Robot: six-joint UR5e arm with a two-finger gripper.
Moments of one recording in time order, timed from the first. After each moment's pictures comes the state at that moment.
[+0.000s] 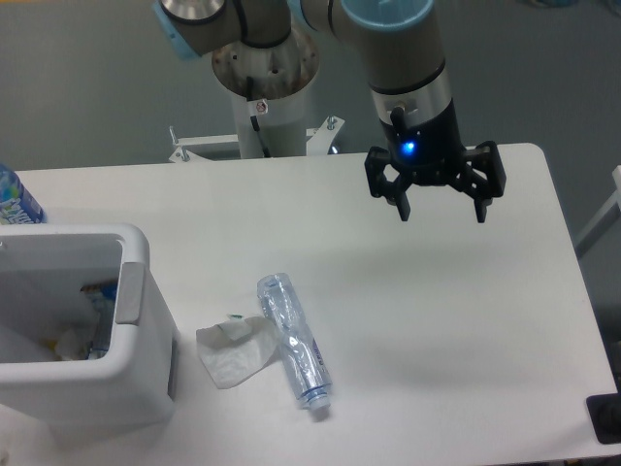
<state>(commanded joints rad) 2.54 -1.72 -1.50 -1.06 1.71 0.89</state>
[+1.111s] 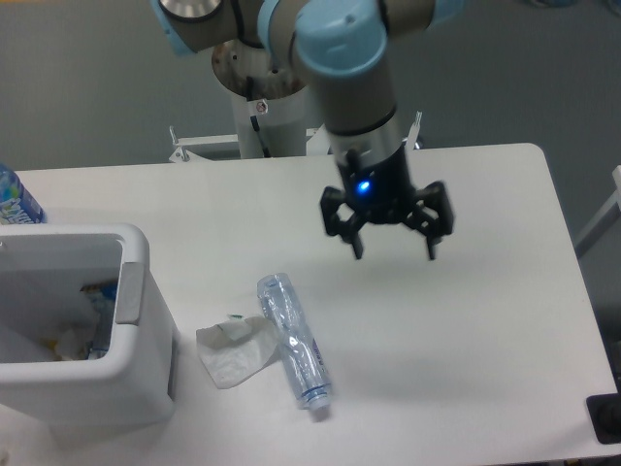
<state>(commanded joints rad) 2.36 -1.80 -1.60 -0.94 1.68 0.71</state>
